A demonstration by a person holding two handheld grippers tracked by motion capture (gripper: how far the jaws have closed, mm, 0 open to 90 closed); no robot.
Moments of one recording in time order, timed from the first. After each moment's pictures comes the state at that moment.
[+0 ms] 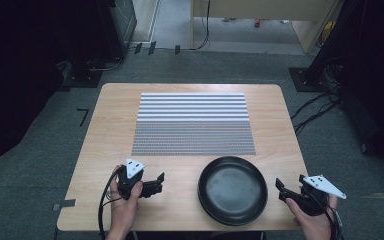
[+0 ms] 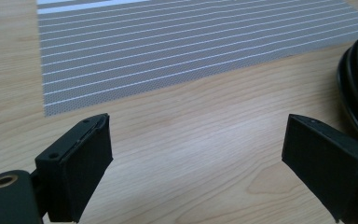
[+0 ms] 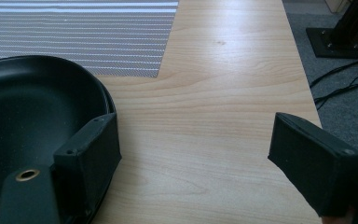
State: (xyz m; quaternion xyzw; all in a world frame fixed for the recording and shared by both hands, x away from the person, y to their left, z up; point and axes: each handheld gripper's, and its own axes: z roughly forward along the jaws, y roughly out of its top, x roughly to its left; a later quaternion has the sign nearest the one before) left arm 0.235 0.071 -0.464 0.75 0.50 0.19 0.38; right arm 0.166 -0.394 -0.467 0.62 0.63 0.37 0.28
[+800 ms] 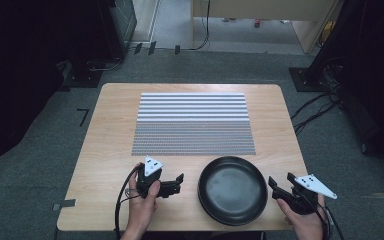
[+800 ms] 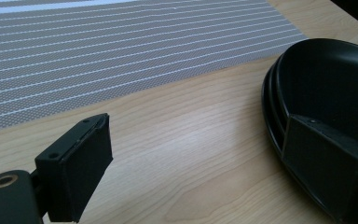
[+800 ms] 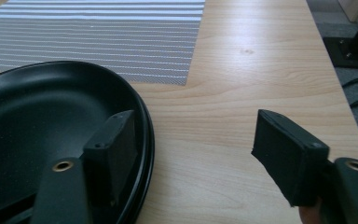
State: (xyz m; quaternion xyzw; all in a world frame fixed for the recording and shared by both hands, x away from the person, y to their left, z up) left arm 0.234 0.029 -0.458 0.76 0.48 0.14 0.41; right arm 0.169 -0.374 -0.470 0.60 0.64 0.39 0.27
